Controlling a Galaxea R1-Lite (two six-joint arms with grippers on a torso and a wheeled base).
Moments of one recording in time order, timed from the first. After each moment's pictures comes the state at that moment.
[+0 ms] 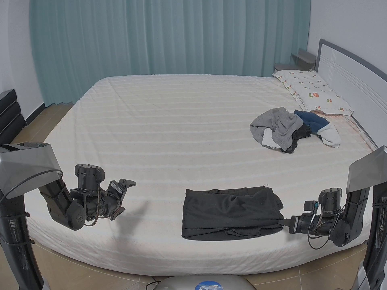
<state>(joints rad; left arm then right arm) -0.16 2.19 -0.64 -0.93 -0.16 -1.17 0.10 2.33 -0.30 -1.36 0.40 0.27</state>
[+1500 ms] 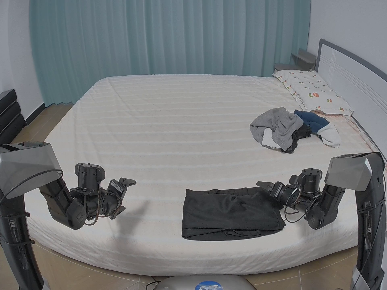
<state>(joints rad) -0.16 2.19 -0.65 -0.93 -0.16 -1.18 0.15 2.50 -0.78 -1.36 0.32 0.69</state>
